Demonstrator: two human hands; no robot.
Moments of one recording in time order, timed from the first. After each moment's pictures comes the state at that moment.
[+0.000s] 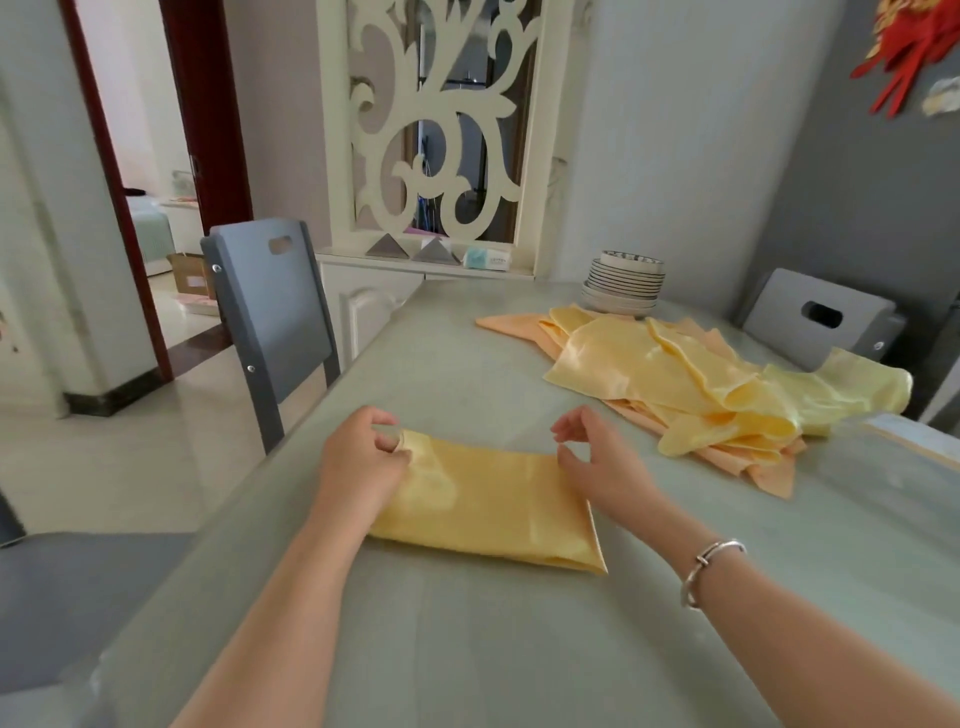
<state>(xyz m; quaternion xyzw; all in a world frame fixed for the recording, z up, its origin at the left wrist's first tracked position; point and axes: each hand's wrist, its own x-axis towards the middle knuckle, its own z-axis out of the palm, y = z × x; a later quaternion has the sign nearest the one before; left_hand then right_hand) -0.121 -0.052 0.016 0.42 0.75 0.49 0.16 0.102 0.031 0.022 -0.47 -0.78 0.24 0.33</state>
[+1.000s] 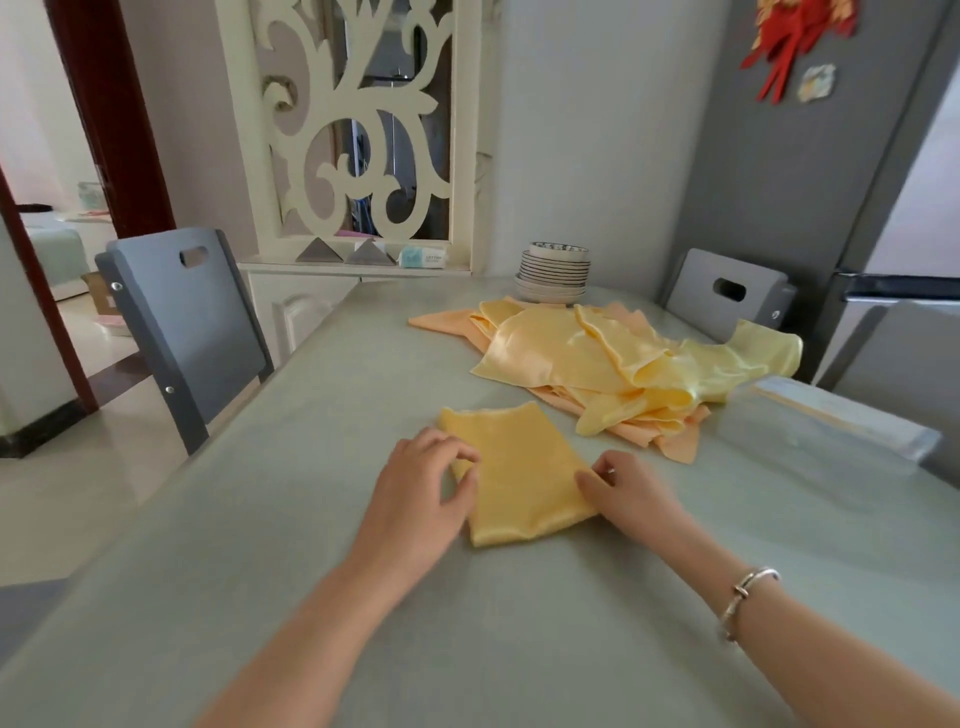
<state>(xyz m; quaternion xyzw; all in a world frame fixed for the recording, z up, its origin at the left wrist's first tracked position) -0.017 -0.047 0.003 0.70 0.58 0.42 0.01 0.202 0.012 0.016 -0.62 -0.70 0.24 0.26</state>
